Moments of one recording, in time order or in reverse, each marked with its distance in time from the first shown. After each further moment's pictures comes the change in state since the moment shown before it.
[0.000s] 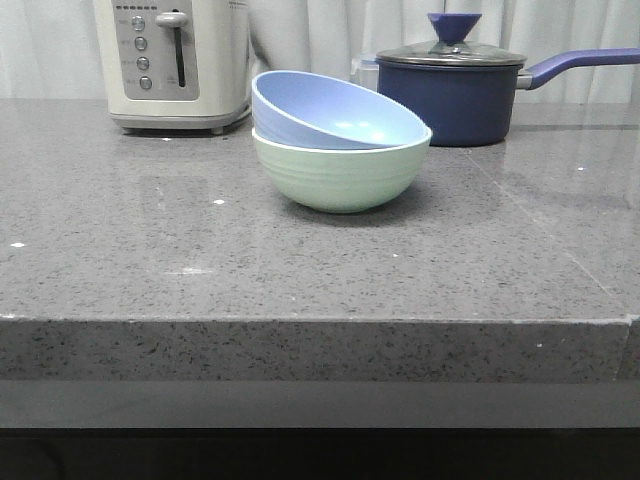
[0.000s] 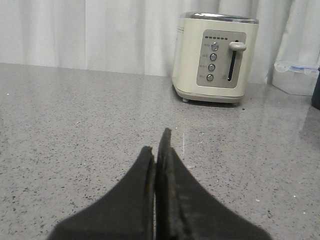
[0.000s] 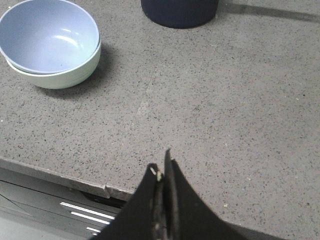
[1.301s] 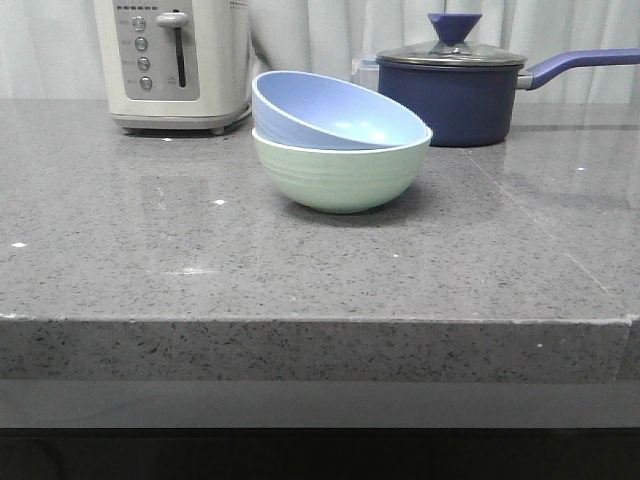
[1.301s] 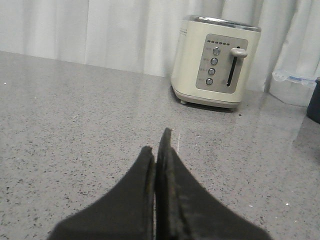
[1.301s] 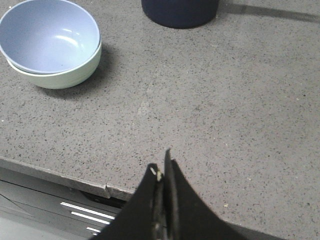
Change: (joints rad) left arm 0.006 0.000 0.000 -0.042 0.002 -0.020; right arm 0.000 0.000 0.000 0.000 0.000 0.000
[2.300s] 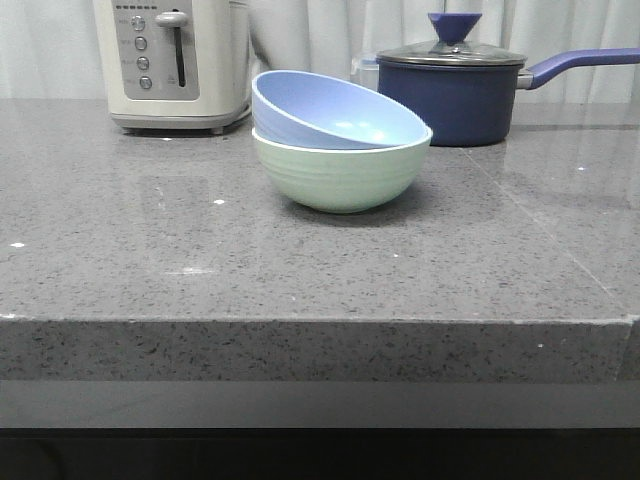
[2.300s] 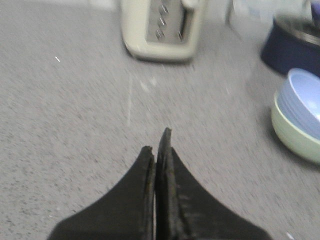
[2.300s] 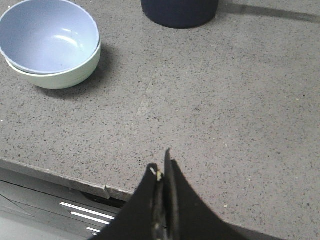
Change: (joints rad) left arm -0.147 0.391 -0.424 0.036 0.290 -0.072; right arm 0.000 0.002 -0.002 -0.001 0.000 0.000
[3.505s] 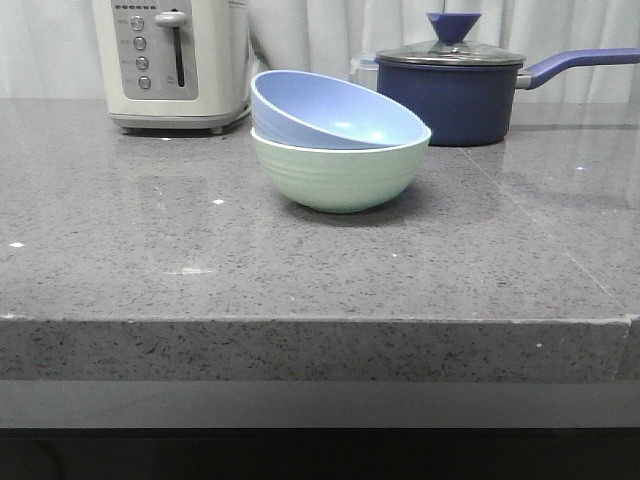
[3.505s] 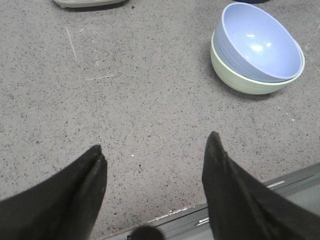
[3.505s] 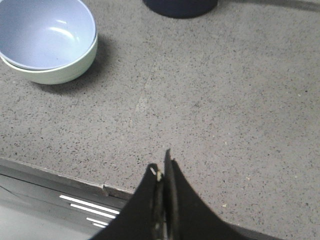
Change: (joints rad) left arm -0.352 0.334 -0.449 0.159 0.491 -0.116; right arm 0.000 0.045 -0.027 -0.002 0.017 -0.004
